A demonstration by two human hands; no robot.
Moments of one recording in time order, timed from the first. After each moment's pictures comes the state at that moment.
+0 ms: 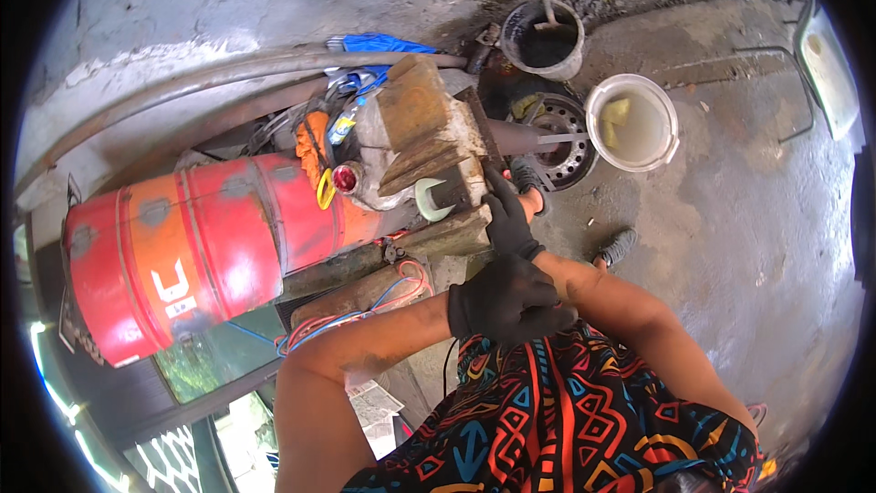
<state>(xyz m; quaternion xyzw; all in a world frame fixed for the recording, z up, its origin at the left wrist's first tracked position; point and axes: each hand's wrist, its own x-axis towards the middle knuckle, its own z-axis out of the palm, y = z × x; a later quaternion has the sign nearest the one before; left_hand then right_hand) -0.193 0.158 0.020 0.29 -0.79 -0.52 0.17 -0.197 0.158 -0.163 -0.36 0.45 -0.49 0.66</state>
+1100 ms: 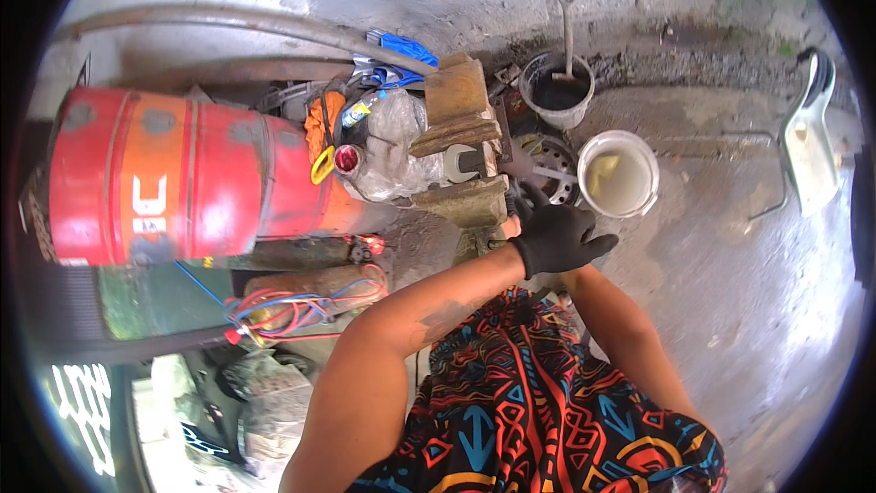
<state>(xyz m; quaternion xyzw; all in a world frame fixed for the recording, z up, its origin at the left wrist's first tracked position) -0.240 0.167 -0.029 0.52 -0.79 -0.30 0.13 -0.249 0.160 -0.214 -0.49 0.45 -0.45 0.59</state>
